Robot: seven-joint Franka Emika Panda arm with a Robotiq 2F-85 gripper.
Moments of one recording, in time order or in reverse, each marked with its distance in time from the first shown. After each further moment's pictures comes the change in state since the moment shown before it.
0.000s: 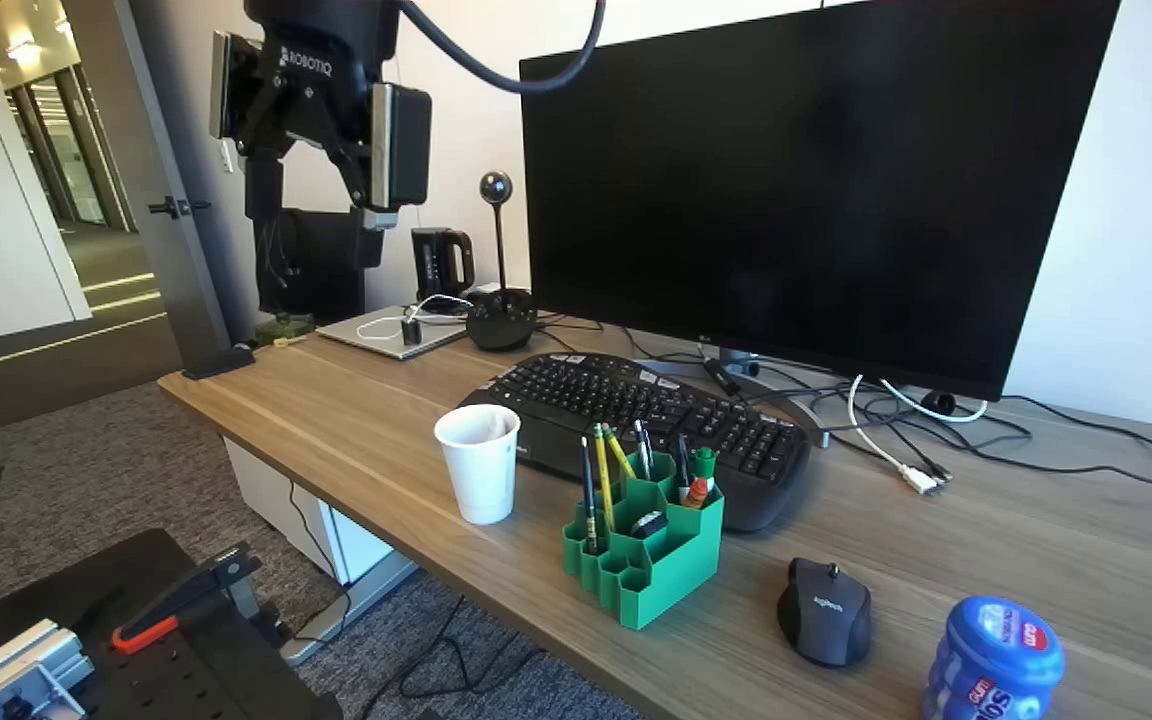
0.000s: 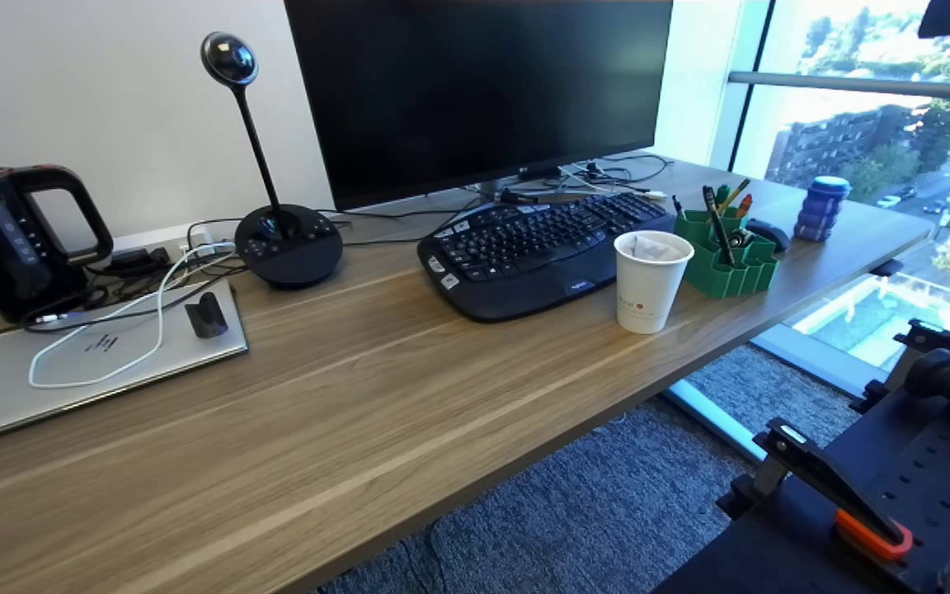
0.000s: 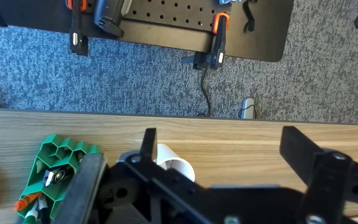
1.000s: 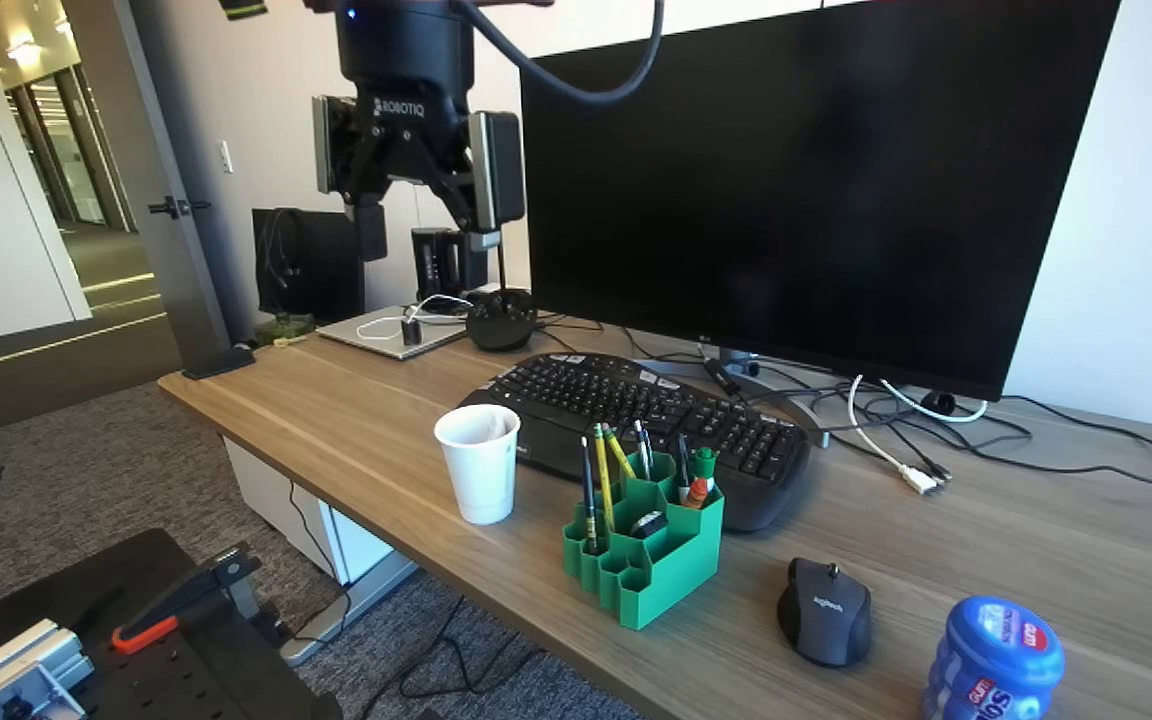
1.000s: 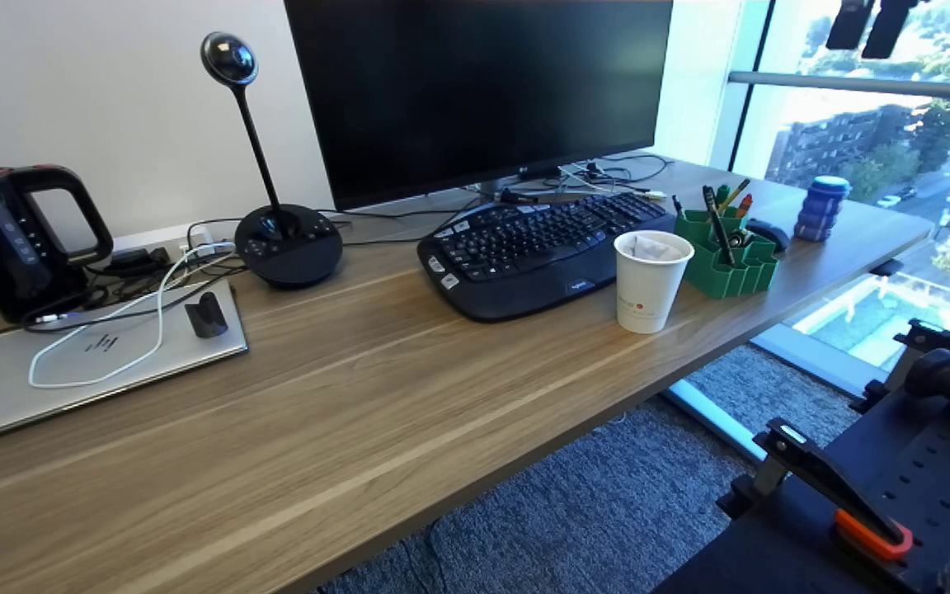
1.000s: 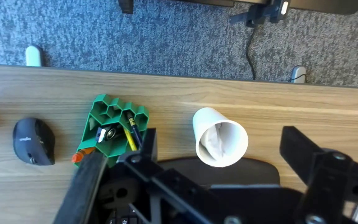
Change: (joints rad) arm -0.047 0.083 0.037 0.000 -0.104 0.239 0.056
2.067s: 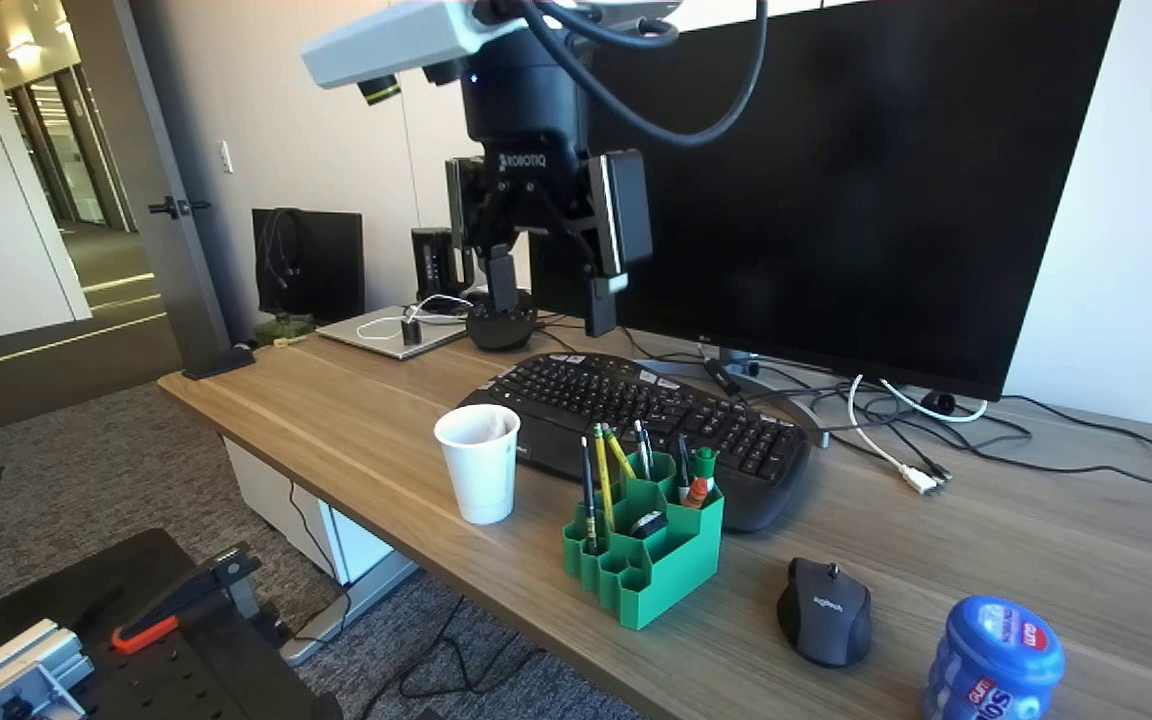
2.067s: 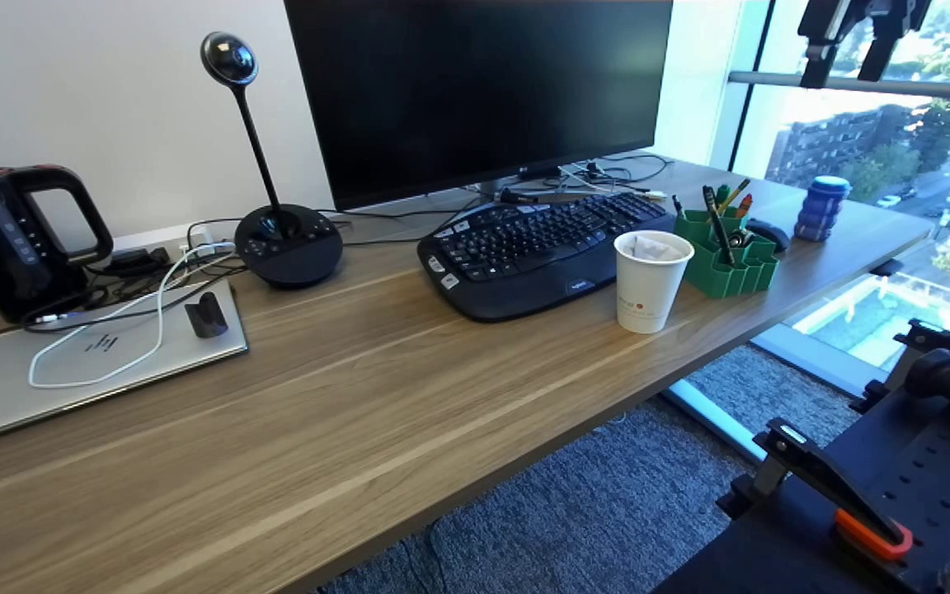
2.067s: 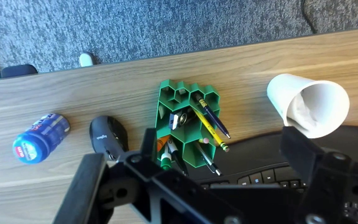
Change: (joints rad) arm -0.096 0.143 0.003 0.063 -0.126 0.148 0.207
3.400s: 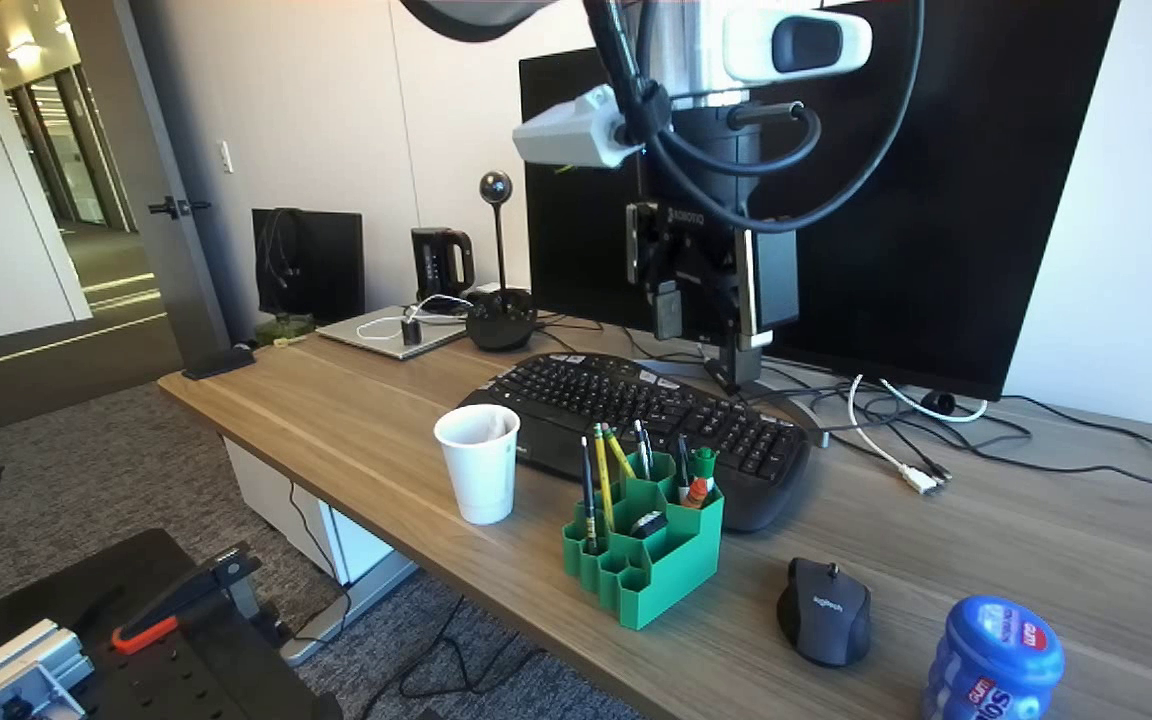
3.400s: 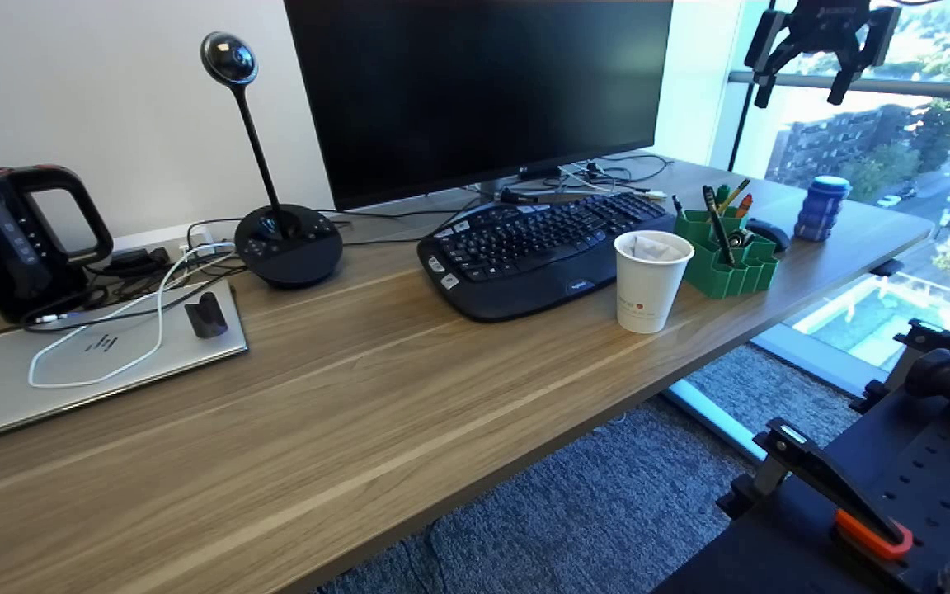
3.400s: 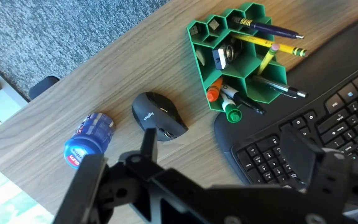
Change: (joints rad) arm -0.053 0.288 -0.045 0.259 0.030 0.073 0.323
